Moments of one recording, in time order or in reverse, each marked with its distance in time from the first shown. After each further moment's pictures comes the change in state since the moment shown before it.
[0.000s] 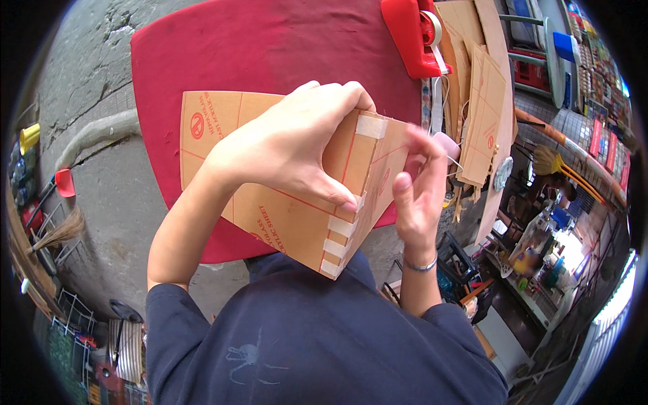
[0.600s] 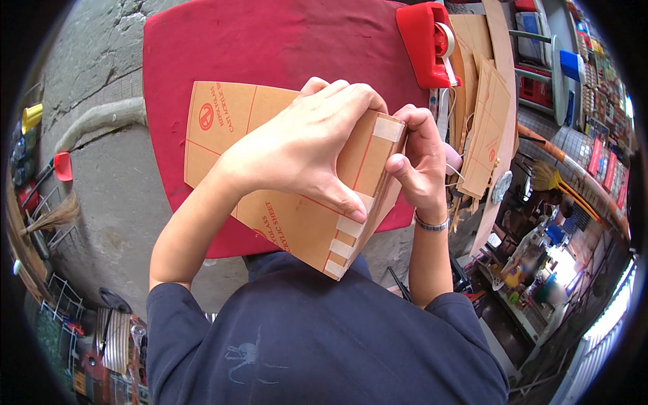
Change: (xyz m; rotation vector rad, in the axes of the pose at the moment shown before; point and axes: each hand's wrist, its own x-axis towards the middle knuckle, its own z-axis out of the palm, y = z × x) left_hand -0.007 0.001 0.005 0.094 0.103 0.031; right_hand 0.054 0.018 0.011 0.388 -0.363 0.016
